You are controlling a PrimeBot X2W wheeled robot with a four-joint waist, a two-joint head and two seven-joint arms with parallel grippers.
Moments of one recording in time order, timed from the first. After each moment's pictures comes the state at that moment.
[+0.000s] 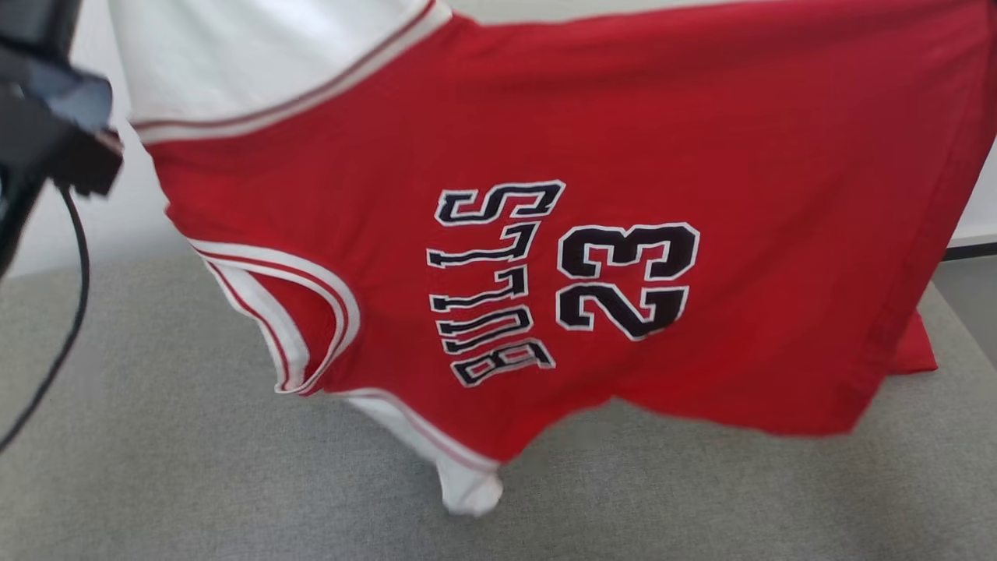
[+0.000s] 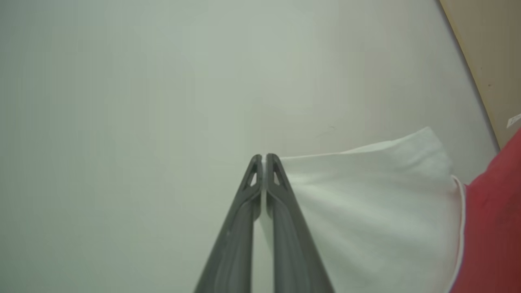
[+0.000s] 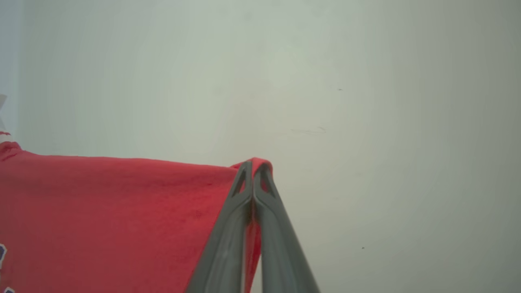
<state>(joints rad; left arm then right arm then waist) -1.14 0.84 -0.74 0.03 -0.84 0.05 -0.09 -0.78 -0.92 0.53 0.12 1.03 0.13 -0.21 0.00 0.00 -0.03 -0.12</state>
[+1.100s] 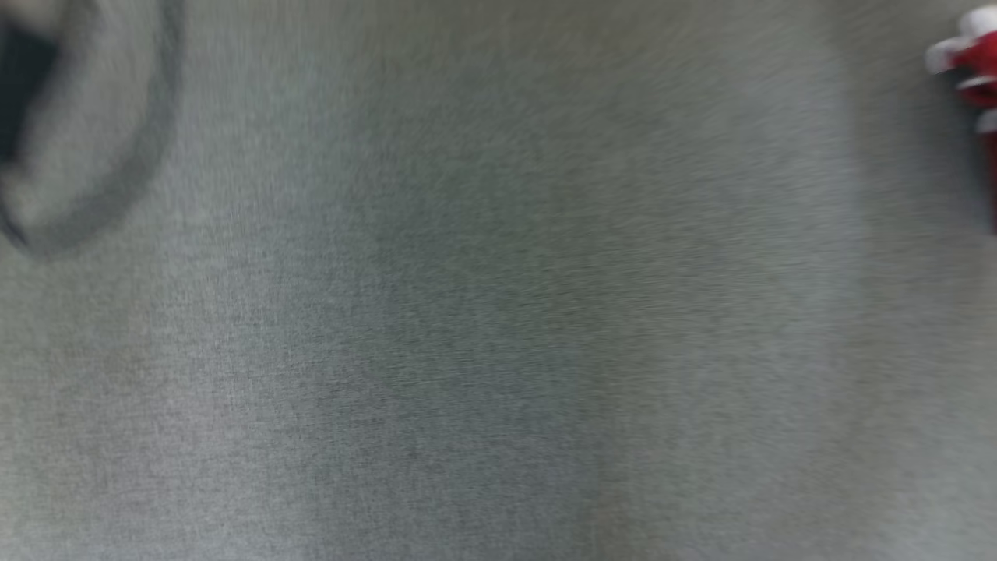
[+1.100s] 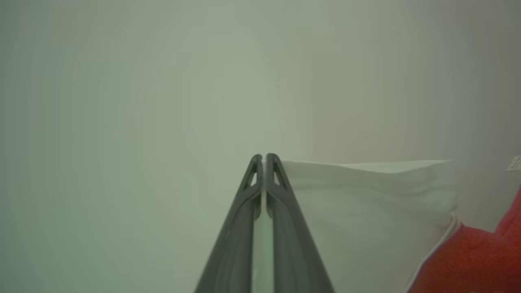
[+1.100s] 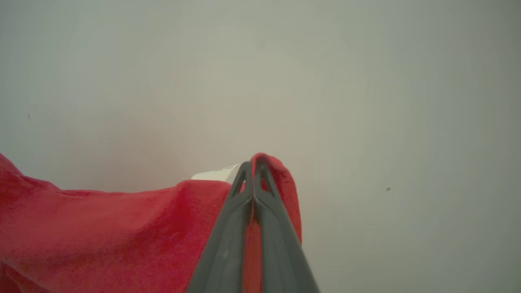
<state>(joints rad) -1.69 0.38 -0.70 0.48 -0.35 0.19 -0.26 -1.40 -0.51 0.33 0.65 0.49 0.13 -0.26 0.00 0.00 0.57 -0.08</state>
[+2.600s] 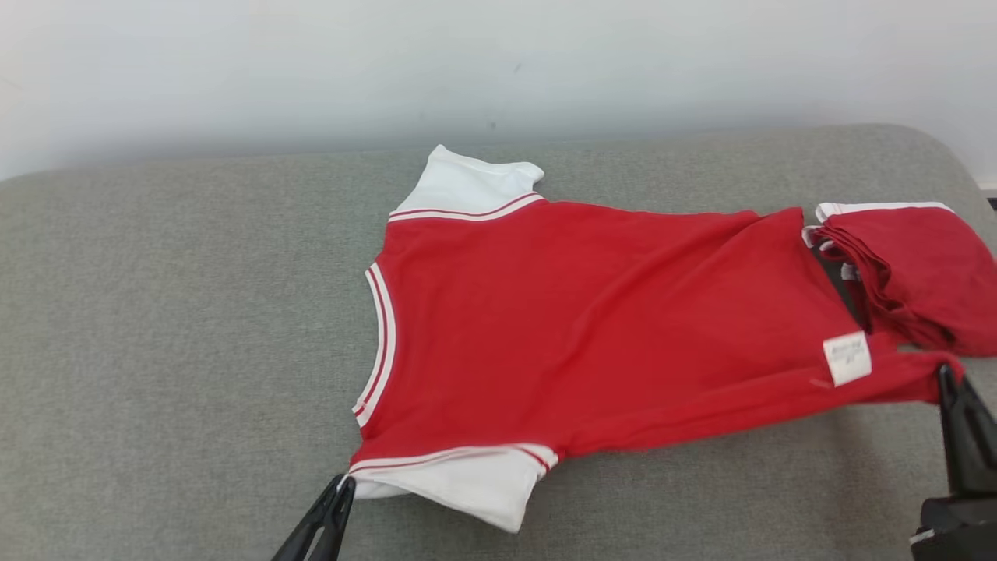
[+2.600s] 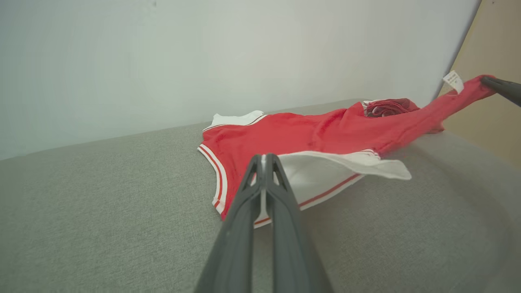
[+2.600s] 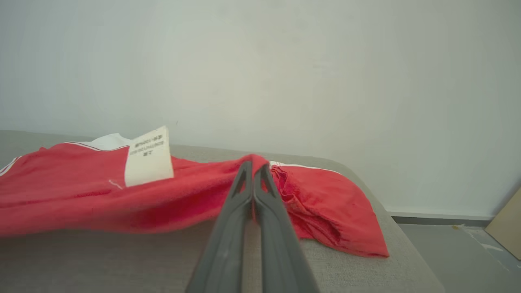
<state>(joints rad) 0.15 0.44 -0.37 -0.33 -0.35 0.00 -0.12 0.05 -0.40 -0.09 0.05 0.29 0.13 -0.26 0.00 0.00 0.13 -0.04</state>
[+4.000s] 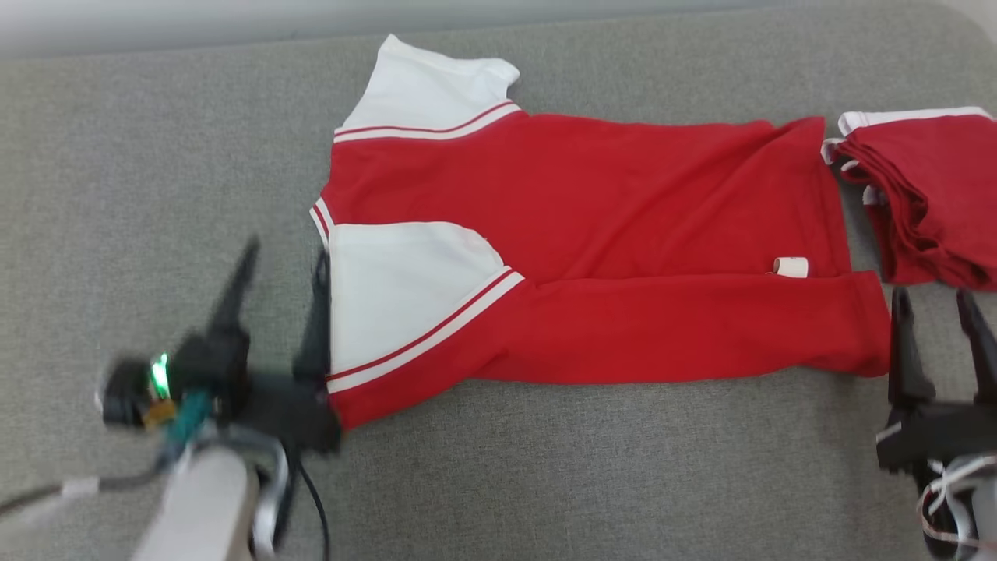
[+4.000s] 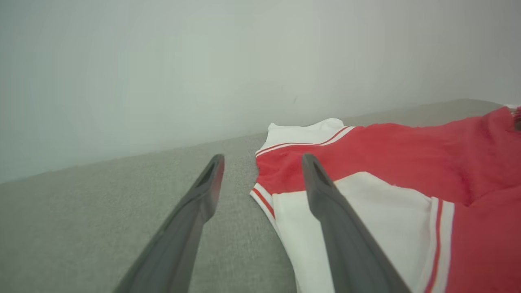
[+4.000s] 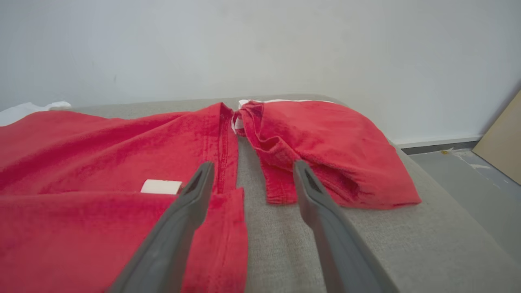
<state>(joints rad) -0.51 0.26 -0.34 0.34 -0.27 0.05 -0.26 -0.30 -0.32 -0.09 0.40 0.30 0.13 -0.26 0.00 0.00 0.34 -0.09</state>
